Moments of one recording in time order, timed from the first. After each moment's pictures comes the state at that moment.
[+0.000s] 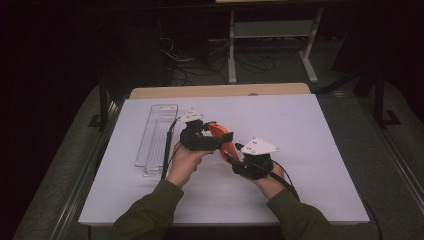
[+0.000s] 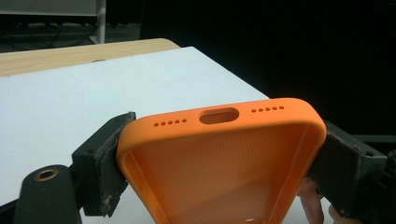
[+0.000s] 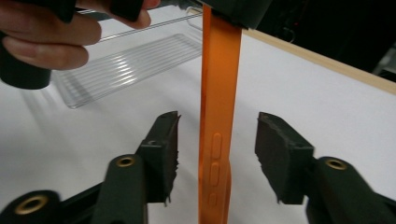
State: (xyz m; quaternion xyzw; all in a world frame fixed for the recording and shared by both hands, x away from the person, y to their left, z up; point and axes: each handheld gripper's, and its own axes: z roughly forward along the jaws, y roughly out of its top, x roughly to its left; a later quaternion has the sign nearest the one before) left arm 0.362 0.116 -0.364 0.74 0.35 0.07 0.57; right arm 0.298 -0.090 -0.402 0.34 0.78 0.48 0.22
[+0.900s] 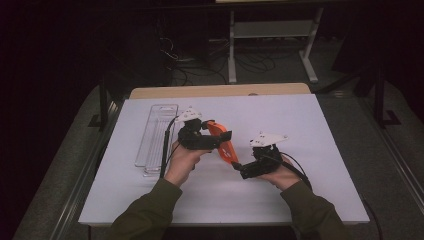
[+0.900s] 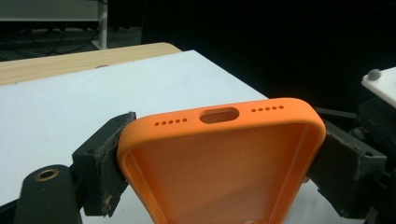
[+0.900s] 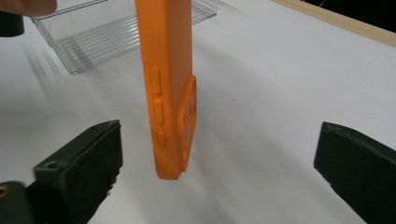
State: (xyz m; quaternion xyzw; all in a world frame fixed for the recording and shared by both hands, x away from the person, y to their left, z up) left arm 0.361 0.119 -0.359 0.74 0.35 0.07 0.57; right arm 0.318 -0.117 -0.404 0.34 0.81 0.45 0.15
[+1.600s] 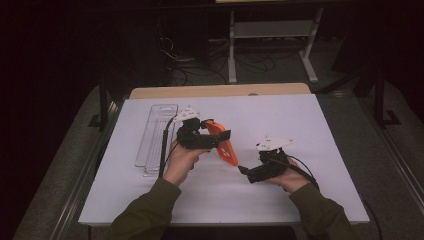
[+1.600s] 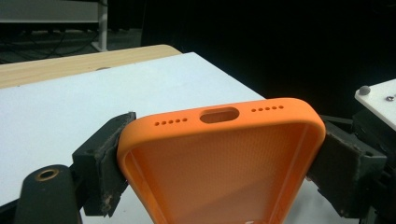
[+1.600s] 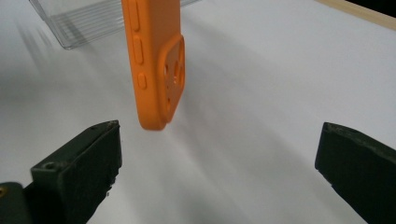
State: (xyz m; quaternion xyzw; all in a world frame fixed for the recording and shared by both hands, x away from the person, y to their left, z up) left arm 0.362 0.122 -0.357 0.74 0.35 0.07 0.57; right arm 0.311 -0.136 -0.413 0.34 0.82 0.43 0.15
